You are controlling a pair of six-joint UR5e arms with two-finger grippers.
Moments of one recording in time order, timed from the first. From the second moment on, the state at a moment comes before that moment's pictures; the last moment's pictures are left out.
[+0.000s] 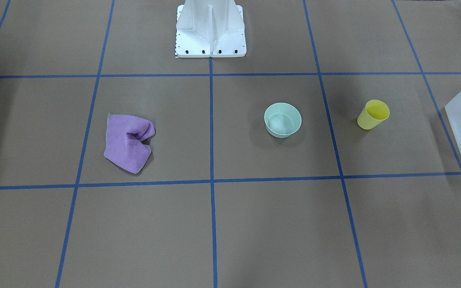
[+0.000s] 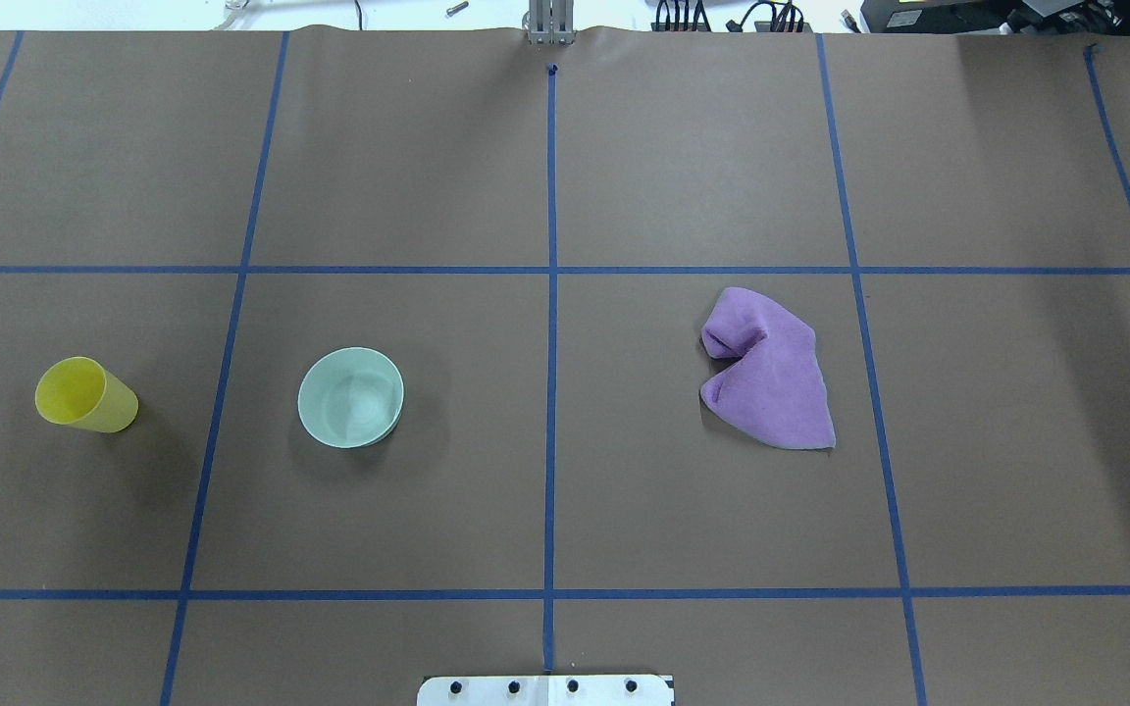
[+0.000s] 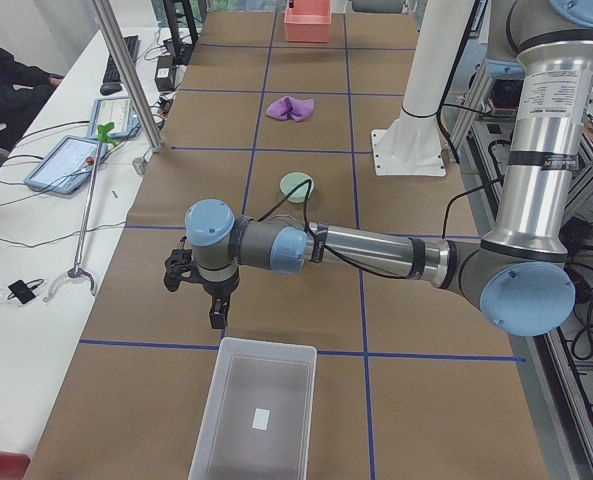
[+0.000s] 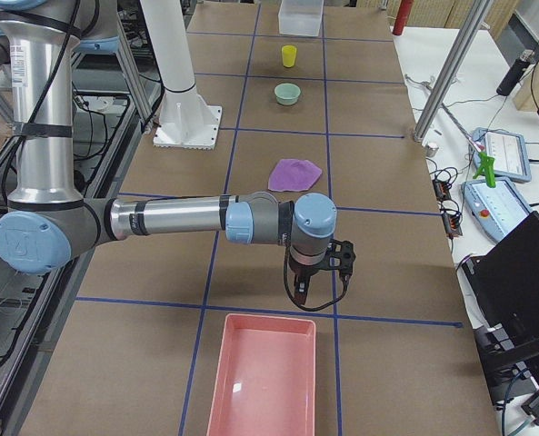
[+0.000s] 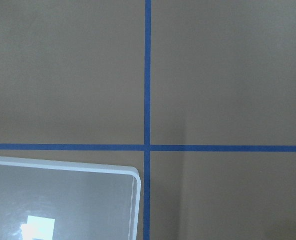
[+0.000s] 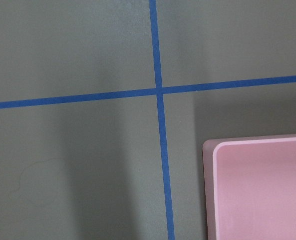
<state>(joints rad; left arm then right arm) -1.53 -1.67 -1.62 -1.60 -2.34 -0.15 1.56 -1.61 1.72 -1.66 2.36 0.12</state>
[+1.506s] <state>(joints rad) -1.54 -1.64 -1.62 -1.60 -2.33 -0.14 1.56 -1.61 1.72 -1.66 2.37 0.12</state>
